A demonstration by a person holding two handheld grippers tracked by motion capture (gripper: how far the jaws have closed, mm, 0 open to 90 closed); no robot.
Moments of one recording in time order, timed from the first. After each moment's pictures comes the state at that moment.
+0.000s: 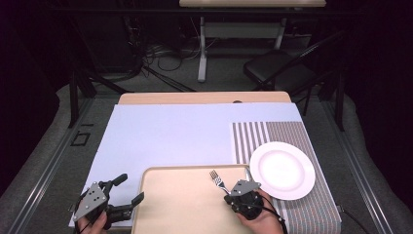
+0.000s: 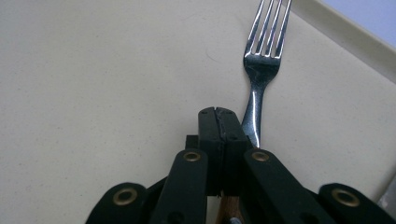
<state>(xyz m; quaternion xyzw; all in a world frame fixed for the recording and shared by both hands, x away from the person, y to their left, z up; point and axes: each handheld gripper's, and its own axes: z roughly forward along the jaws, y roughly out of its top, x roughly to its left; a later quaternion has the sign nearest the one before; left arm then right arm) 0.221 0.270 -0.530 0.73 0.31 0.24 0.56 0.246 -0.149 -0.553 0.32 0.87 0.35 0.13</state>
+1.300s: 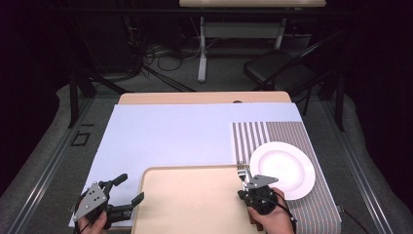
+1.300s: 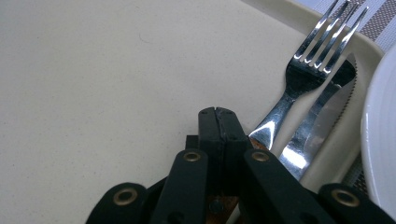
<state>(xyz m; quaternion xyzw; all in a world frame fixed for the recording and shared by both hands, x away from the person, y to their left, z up) 0.221 0.270 -0.530 0.73 0.31 0.24 0.56 0.254 -0.186 -0.552 0.39 0.84 0.35 0.13</state>
